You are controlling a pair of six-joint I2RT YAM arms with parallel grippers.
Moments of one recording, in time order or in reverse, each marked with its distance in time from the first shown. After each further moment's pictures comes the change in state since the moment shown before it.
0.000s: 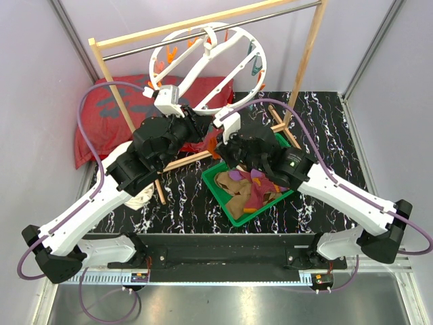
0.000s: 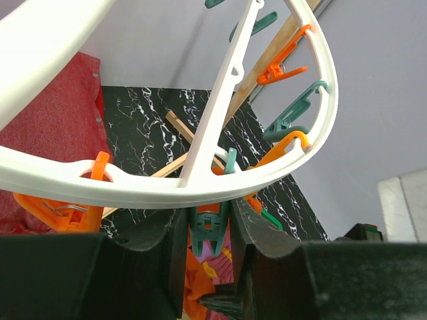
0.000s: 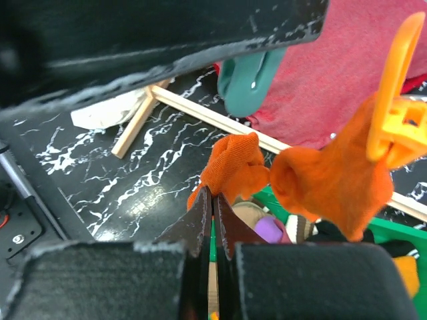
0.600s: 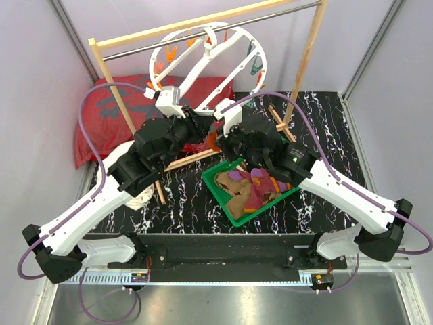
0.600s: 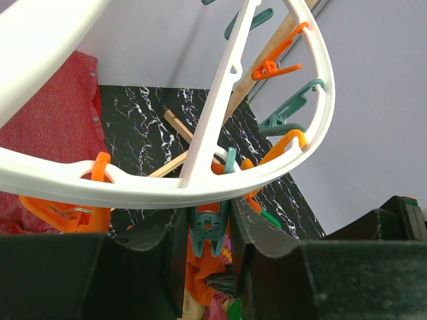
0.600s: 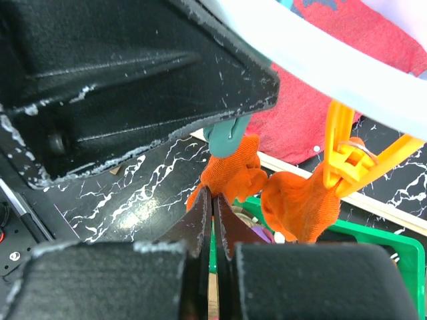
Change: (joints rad) left arm -0.008 -0.001 -0.014 0.017 -0.002 -0.001; right arm -0.004 0.032 0.098 -0.037 0.041 -0.011
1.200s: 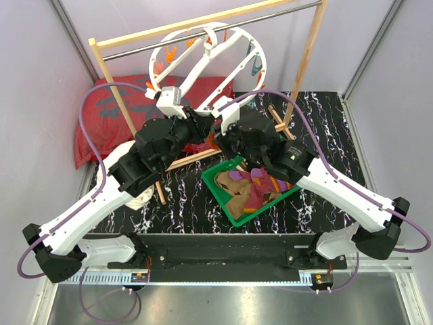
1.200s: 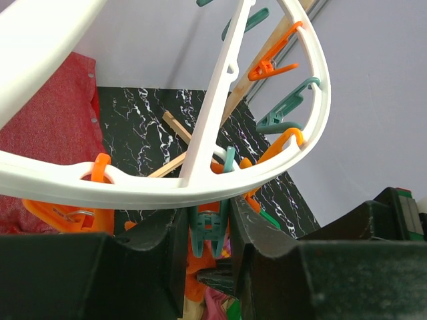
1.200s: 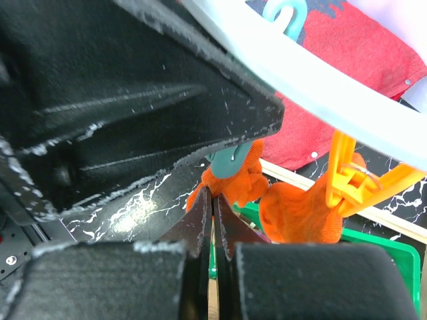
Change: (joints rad) left arm -0.013 0.002 0.000 0.007 -0.012 0.005; right arm -0.001 0.025 0.033 -0.003 0.000 -0.016
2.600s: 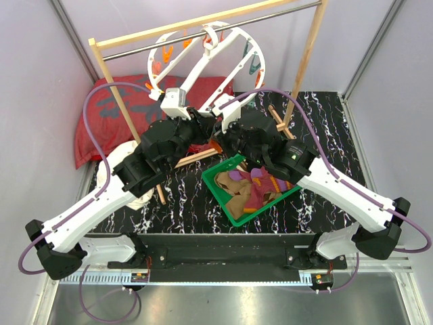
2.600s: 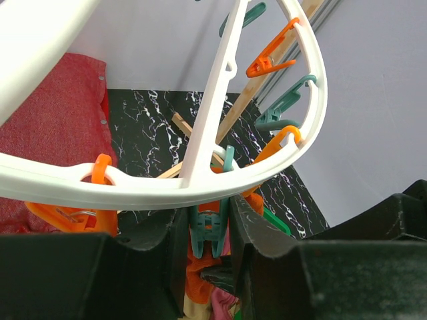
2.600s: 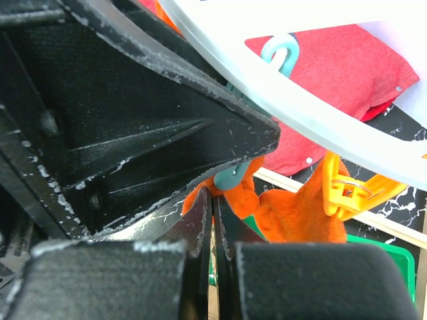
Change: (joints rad) left arm -0.037 0.021 -0.001 0.015 -0.072 0.027; right arm 0.000 0.000 0.016 0.011 0.012 -0.004
